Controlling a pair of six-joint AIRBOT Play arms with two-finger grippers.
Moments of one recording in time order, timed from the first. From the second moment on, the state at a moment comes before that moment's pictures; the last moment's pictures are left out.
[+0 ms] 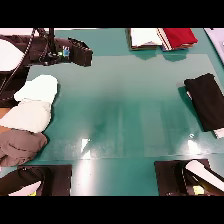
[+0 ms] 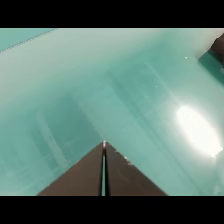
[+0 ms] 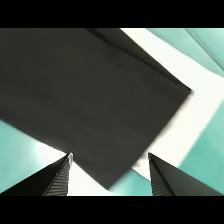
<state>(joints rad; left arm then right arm) -0.55 -1.17 1.56 1.38 -0.89 -1.56 -0.95 -1.06 1.20 -1.31 1.29 1.46</state>
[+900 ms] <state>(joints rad) -0.55 -1.17 1.56 1.38 -0.86 -1.56 0.10 -0.98 1.20 -1.10 1.14 1.45</state>
